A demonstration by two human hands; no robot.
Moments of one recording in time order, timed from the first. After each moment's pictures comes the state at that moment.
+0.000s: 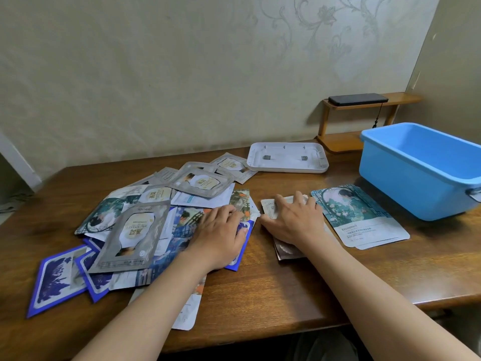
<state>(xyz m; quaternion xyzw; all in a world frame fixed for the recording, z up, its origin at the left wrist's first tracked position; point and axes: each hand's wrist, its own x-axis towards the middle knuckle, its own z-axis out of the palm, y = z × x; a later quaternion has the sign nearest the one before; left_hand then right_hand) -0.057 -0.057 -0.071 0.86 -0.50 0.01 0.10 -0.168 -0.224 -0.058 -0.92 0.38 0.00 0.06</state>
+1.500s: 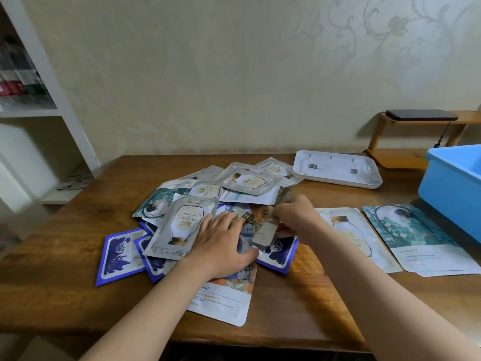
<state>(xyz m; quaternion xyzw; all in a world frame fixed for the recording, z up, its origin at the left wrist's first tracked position) -0.023 0.028 -0.061 0.89 -0.44 -0.01 0.08 -0.099 -0.149 -0.018 -0.71 0.37 -0.08 0.59</state>
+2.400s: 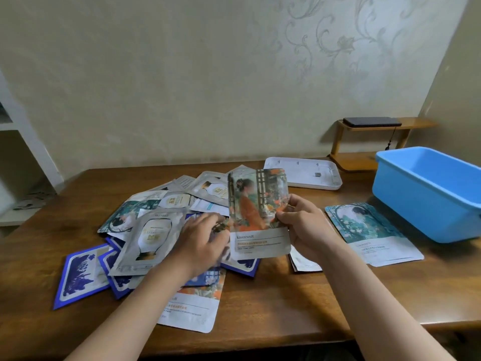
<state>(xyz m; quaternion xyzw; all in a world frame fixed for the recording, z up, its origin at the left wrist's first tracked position) -0.046 0.016 -0.033 0.84 -0.40 -0.09 0.35 -0.178 -0.177 -0.014 -0.61 0.23 -0.19 0.73</state>
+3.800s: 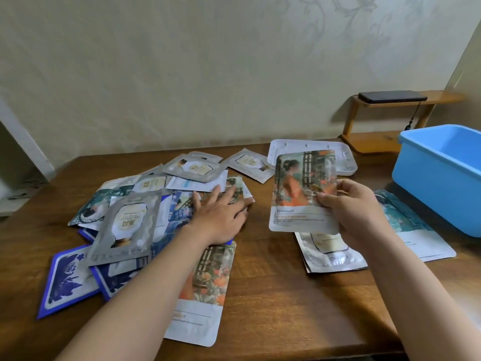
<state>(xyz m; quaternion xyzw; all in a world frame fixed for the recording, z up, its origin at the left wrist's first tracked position) 0.022 -0.065 -0.069 0.89 -0.45 -0.07 0.03 -0.187 -0.228 -0.016 -0.61 0.37 -0.29 0.64</state>
